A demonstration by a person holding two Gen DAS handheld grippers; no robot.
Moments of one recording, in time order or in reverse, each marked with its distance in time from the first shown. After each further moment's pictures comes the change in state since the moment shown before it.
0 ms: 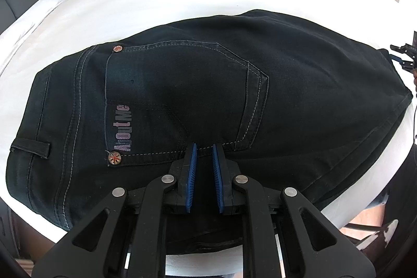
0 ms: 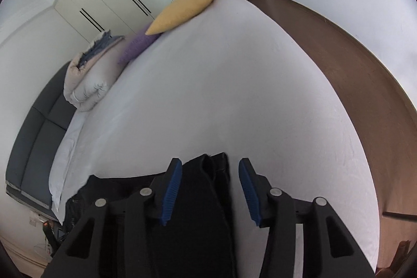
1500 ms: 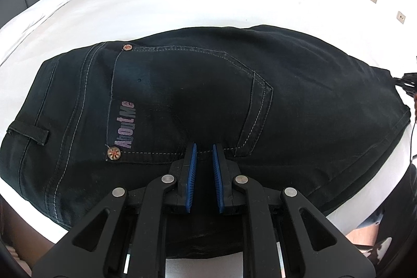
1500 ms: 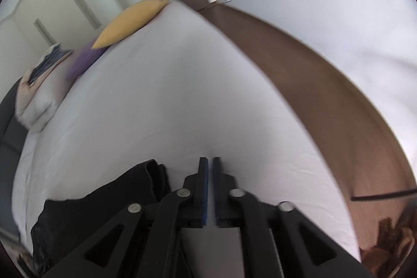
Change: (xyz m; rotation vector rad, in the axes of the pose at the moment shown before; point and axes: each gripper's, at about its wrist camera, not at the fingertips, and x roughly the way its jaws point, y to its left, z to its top) left arm -0.010 0.009 -0.022 -0.085 -0.086 -0.004; right arm -0.006 -0.008 -0.011 0.107 -0.113 -0.345
